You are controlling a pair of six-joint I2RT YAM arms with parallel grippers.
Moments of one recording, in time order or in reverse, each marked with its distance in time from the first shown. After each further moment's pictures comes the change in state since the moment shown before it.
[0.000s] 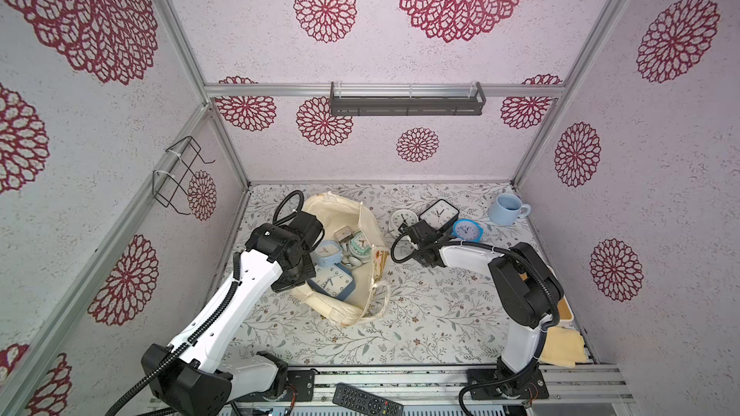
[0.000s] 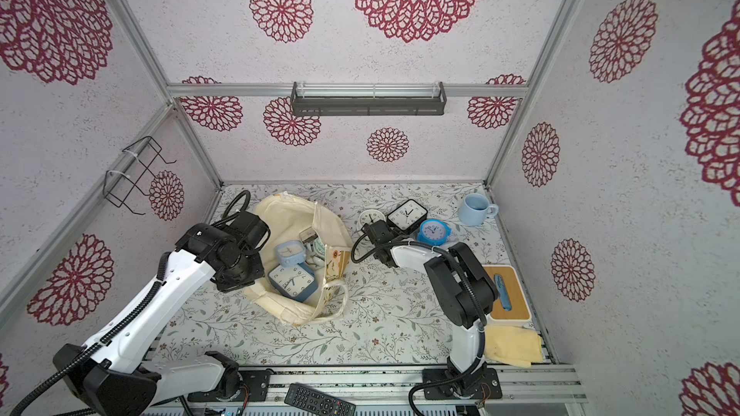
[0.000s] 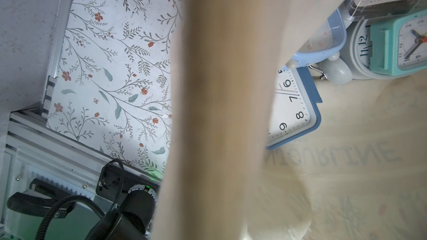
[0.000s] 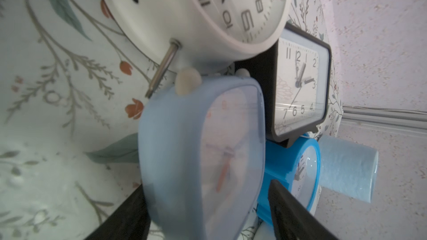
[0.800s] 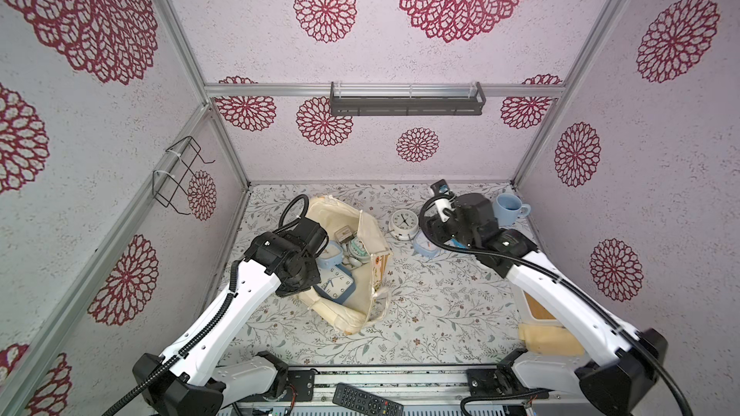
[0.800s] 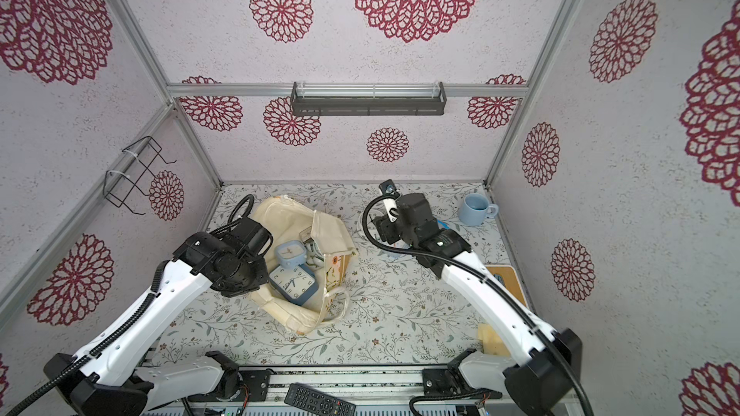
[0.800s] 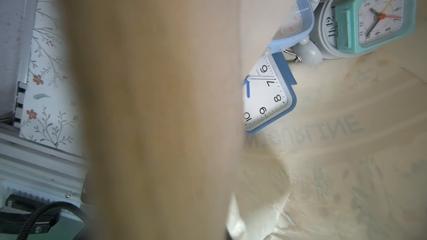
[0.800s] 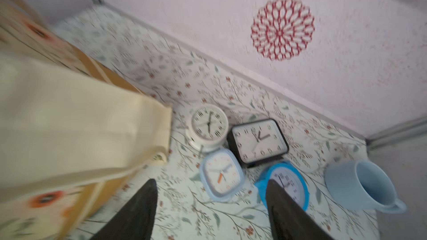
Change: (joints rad) left arm -0.082 -0.067 -0.054 0.050 0.053 -0.004; right arm 0.016 -0.655 0.159 -0.208 -0.444 0.387
